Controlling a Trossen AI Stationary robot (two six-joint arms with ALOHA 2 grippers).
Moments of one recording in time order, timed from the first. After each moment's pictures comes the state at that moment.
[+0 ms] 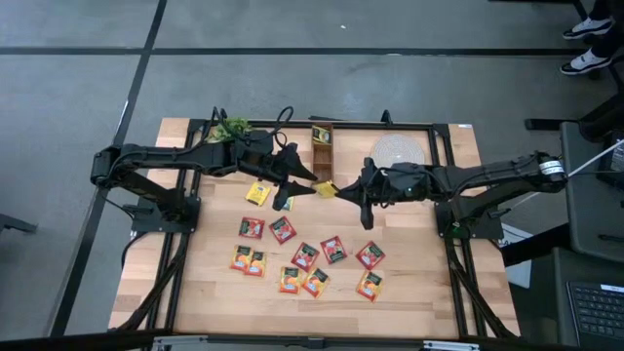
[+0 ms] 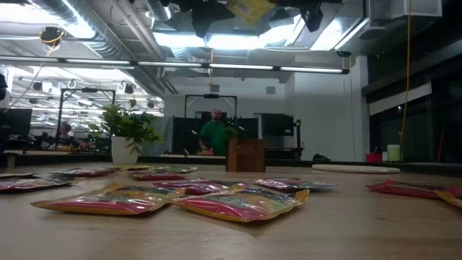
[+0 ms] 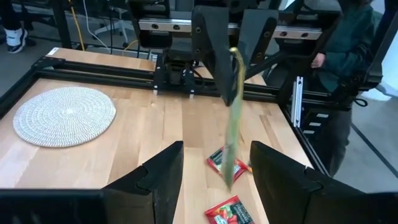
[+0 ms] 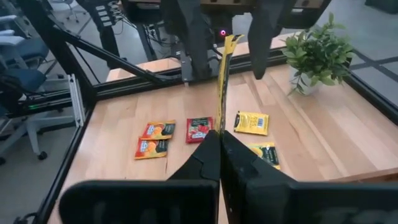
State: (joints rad) left arm 0.16 1.34 1.09 -0.09 0.29 -0.11; right arm 0.12 1.22 0.97 -0.08 0.16 0.23
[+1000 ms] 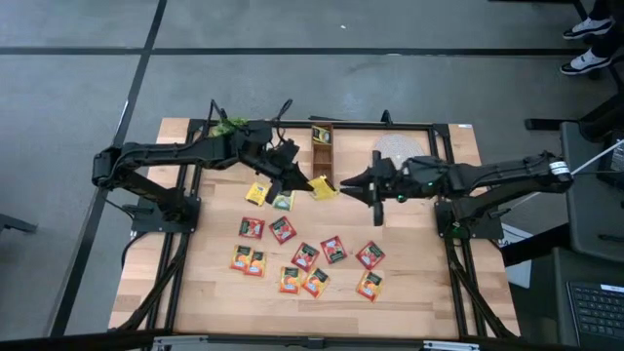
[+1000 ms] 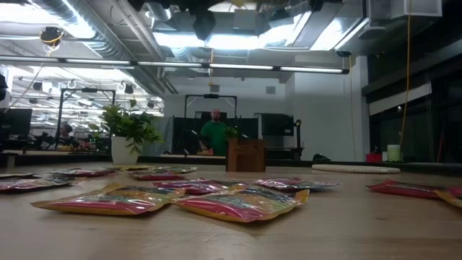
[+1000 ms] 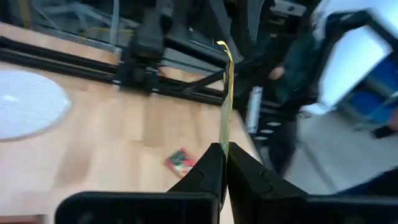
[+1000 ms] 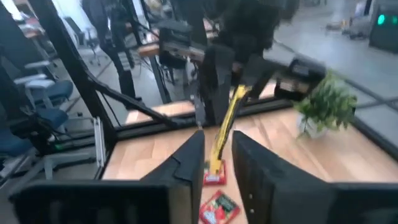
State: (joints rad) left arm 0.24 1.35 1.09 -0.05 0.57 -0.27; right arm 0.12 1.14 0.97 0.03 0.16 0.22
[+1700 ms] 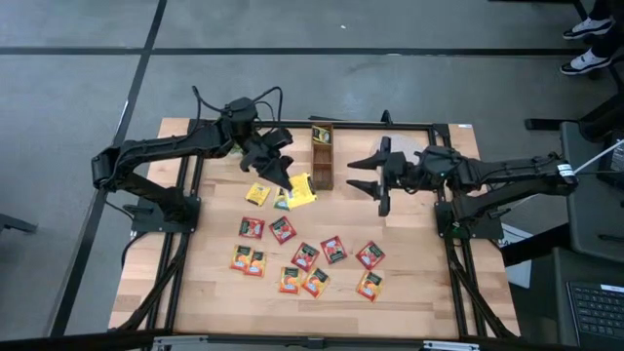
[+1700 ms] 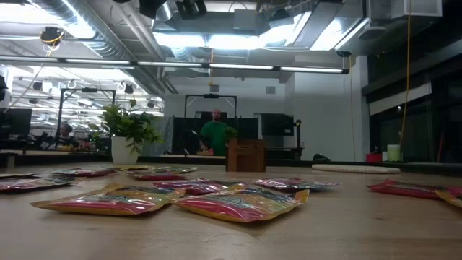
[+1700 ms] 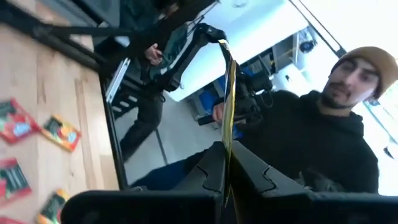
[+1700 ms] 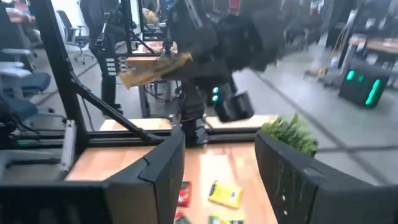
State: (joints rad) left arm 0.39 1.34 1.09 0.23 1.20 -1.00; right arm 0.08 1.07 0.97 0.05 0.16 -0.01
